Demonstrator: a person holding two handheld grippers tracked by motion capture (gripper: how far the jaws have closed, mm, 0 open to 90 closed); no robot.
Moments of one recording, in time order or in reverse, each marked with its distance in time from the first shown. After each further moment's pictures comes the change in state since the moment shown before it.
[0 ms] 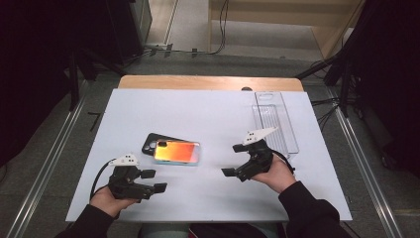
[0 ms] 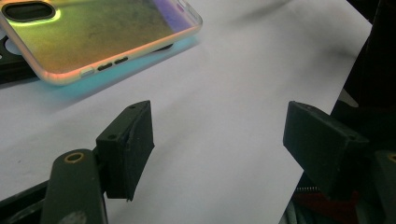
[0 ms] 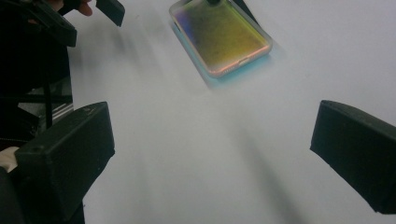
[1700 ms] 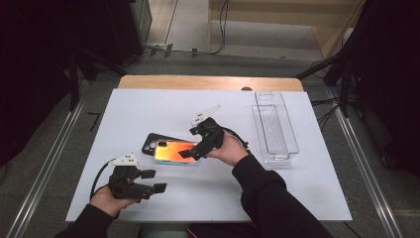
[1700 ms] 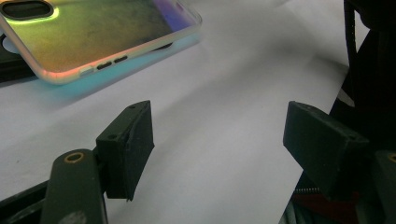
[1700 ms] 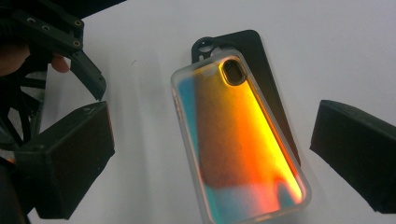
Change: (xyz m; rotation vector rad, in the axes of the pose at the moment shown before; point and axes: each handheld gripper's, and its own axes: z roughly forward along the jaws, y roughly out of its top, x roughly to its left) left arm 0.002 -0.001 0.000 0.001 -0.008 -0.002; right arm -0.004 0.093 0.104 0.059 0.072 -0.125
